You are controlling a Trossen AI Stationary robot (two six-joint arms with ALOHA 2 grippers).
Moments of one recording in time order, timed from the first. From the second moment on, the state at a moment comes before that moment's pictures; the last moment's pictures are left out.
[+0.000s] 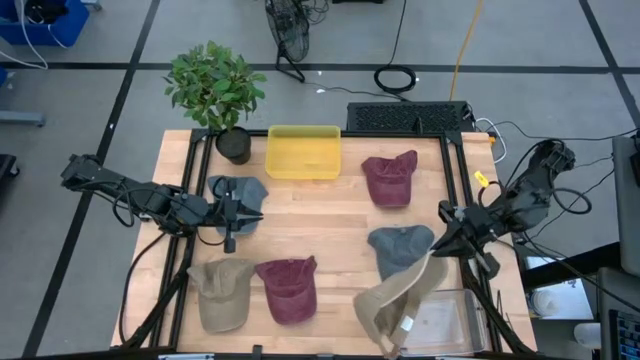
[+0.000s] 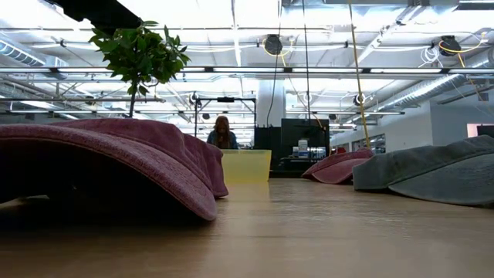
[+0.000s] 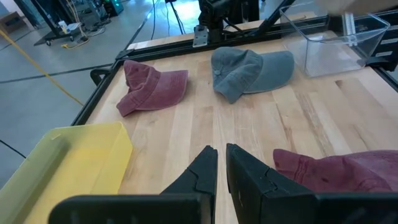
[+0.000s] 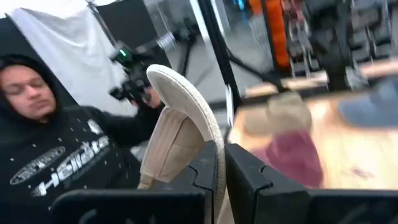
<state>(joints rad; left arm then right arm) -0.34 0.77 0.64 -0.29 -0.41 0.01 0.76 0.62 0.82 -0.31 0.34 0.45</state>
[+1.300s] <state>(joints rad) -0.34 0.77 0.64 -0.32 -0.41 -0.07 0.76 0.51 0.82 -0.86 0.12 1.11</state>
